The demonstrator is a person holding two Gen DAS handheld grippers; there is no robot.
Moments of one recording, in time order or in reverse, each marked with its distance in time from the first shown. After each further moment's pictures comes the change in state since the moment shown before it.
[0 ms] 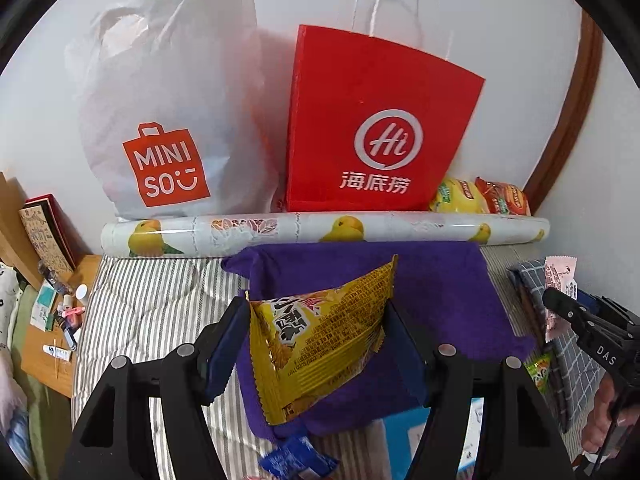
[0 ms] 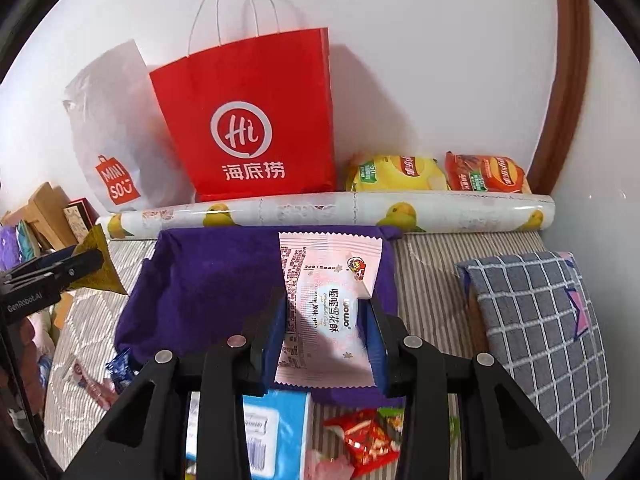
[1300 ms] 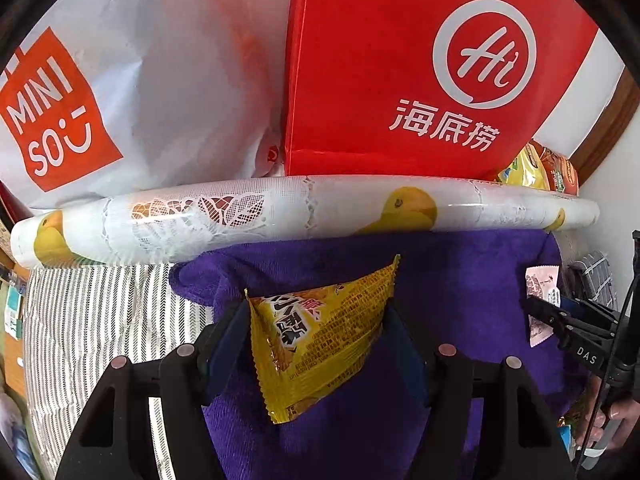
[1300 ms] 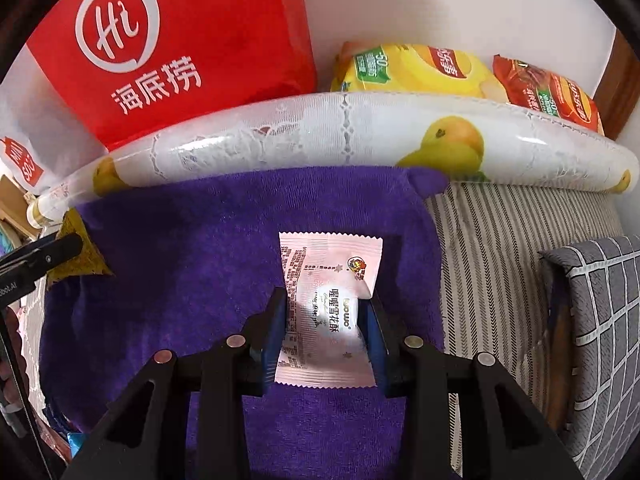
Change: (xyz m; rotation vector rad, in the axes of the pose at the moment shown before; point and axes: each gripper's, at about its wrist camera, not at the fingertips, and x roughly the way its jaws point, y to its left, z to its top) left arm 0.156 0.009 0.023 -0.003 0.222 -0.008; right arm 0.173 -0.027 0.012 0.038 0.300 0.005
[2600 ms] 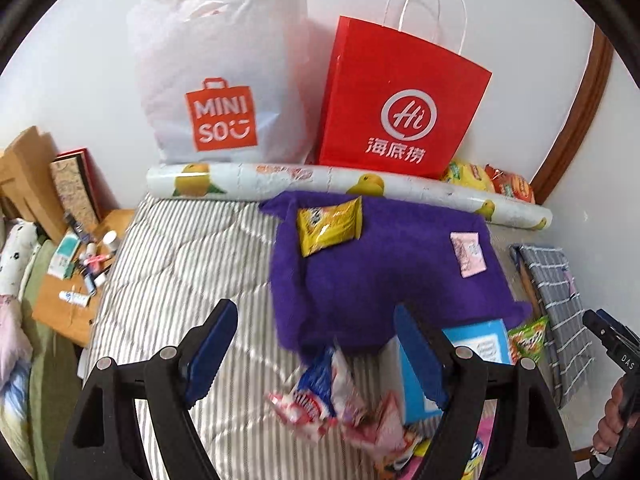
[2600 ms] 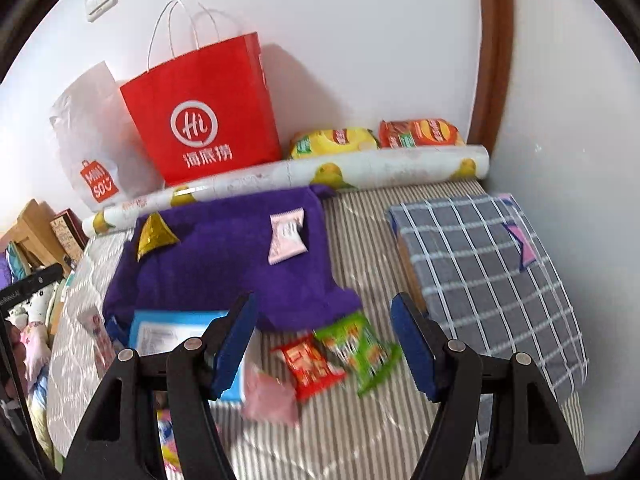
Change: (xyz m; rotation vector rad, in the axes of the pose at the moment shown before) left arm -0.185 0.008 -0.131 -0.079 -0.176 0.057; right arm -0.208 -0.037 -0.150 0.094 -0.270 -0.075
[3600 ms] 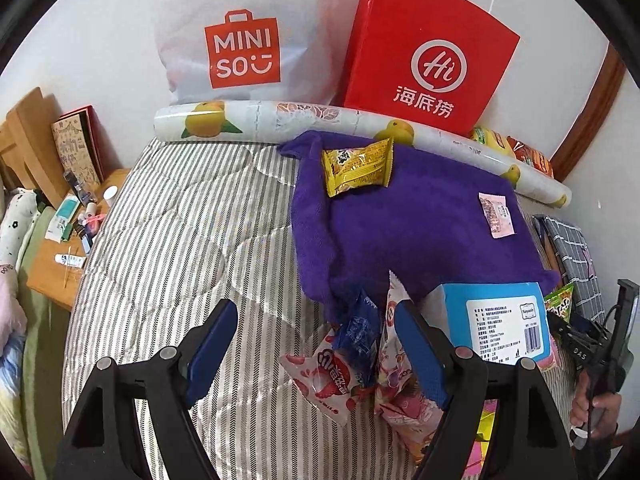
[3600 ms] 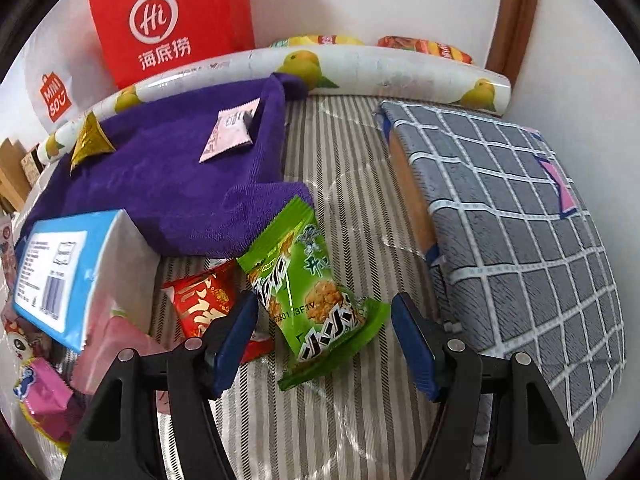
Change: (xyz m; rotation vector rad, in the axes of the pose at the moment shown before) left arm 0.040 0.021 -0.038 -0.035 0.094 0.006; right arm 0.119 -0.029 -0.051 -0.118 0.143 -0.031
